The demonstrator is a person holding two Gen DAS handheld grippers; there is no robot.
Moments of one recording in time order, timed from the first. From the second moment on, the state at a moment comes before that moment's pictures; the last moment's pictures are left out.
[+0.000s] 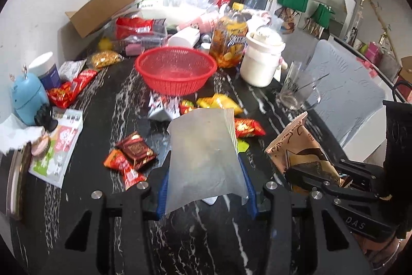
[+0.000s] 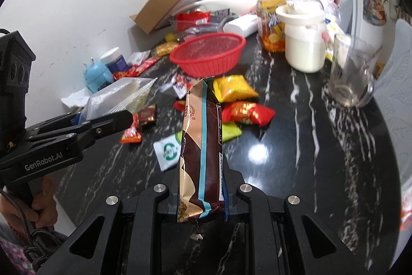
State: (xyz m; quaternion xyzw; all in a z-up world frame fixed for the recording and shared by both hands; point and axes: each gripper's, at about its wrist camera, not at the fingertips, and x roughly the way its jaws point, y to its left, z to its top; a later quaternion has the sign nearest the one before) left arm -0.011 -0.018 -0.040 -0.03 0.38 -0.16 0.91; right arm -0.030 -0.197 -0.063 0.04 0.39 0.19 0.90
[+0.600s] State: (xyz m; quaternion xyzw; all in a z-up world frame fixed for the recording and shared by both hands) left arm 0.059 -0.016 0.016 -0.04 0.30 -0.16 0.94; right arm 0.038 -0.190 0.007 -0.01 0.33 0.22 0.92
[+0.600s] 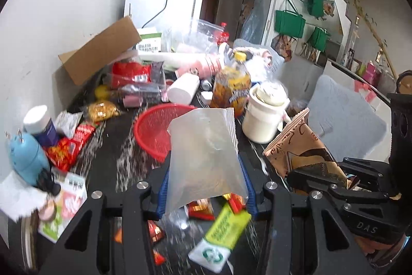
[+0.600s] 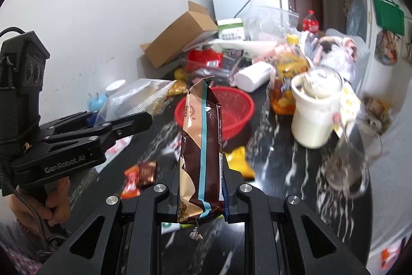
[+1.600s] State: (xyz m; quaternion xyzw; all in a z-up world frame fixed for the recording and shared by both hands) left arm 0.247 -0.018 -0.005 -0.02 0.31 -0.11 0.94; right arm 0.232 -0.162 -0.004 -0.01 0.34 0.22 0.91
